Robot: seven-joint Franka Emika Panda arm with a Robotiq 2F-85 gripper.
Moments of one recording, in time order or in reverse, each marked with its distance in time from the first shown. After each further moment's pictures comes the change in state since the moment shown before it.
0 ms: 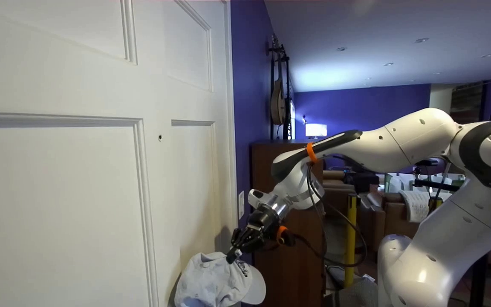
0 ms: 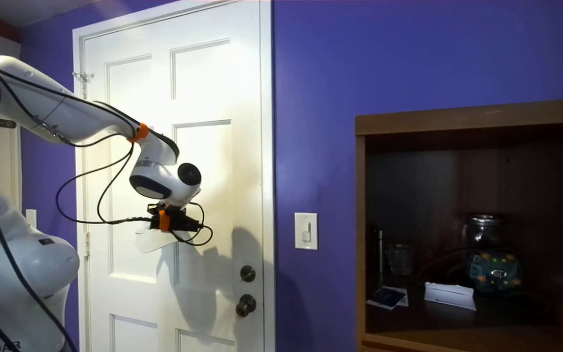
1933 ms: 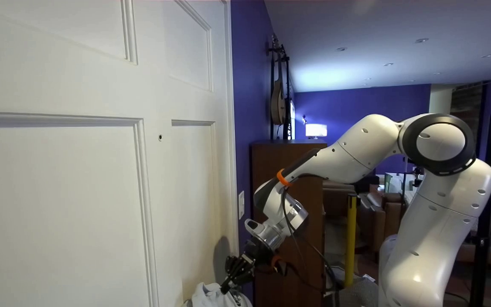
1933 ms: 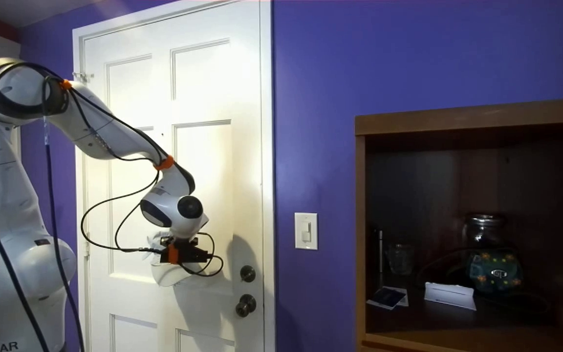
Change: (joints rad) arm -0.067 0.301 0.118 -0.001 0.263 0.209 -0.329
